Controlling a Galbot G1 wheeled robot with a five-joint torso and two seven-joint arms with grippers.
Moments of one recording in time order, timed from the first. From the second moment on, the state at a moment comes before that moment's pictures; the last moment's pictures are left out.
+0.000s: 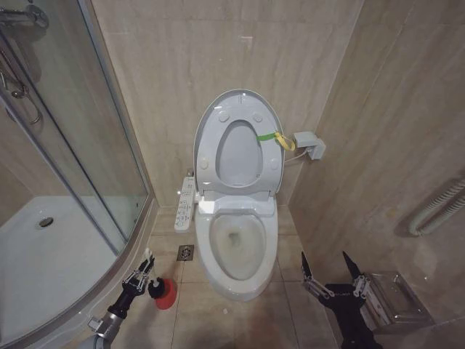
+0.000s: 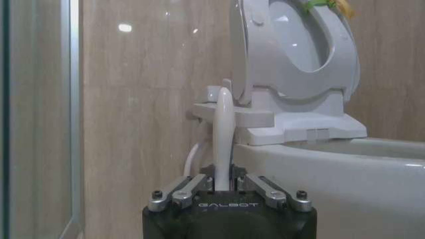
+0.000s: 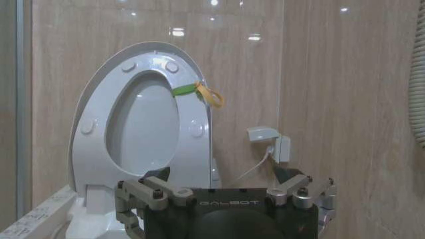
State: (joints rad) left arm 1.06 -1.26 -0.66 -0.88 -0.51 -0.82 0.88; right arm -2.00 1.55 0.62 2.38 0.06 0.29 0.01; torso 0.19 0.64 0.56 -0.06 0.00
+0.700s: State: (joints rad) left arm 1.03 -1.26 -0.66 -0.83 -0.53 -0.82 0.95; right arm -2.00 1.55 0.62 2.38 0.06 0.29 0.01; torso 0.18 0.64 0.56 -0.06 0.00
